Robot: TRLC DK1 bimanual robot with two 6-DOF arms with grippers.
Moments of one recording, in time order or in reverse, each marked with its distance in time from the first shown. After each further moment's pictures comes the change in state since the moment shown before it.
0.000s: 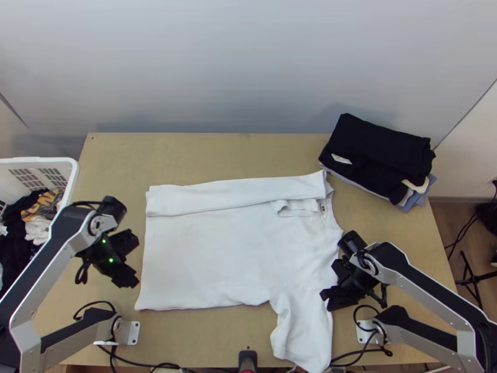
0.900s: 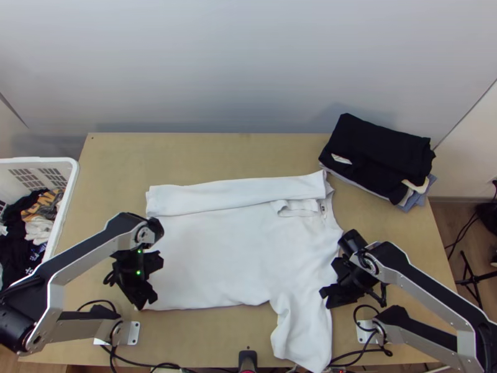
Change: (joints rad) left arm -0.249 0.253 -0.141 0.061 0.068 -0.101; right arm -0.010 -0.002 0.006 0.018 0.000 0.007
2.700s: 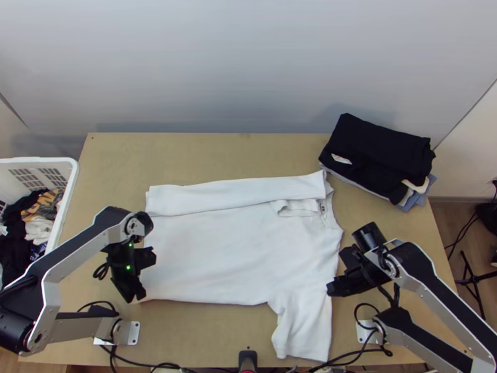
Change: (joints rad) left arm 0.124 -0.021 0.039 -0.059 -0.061 0.181; right arm -0.051 -0.175 0.114 -0.087 0.000 -0.060
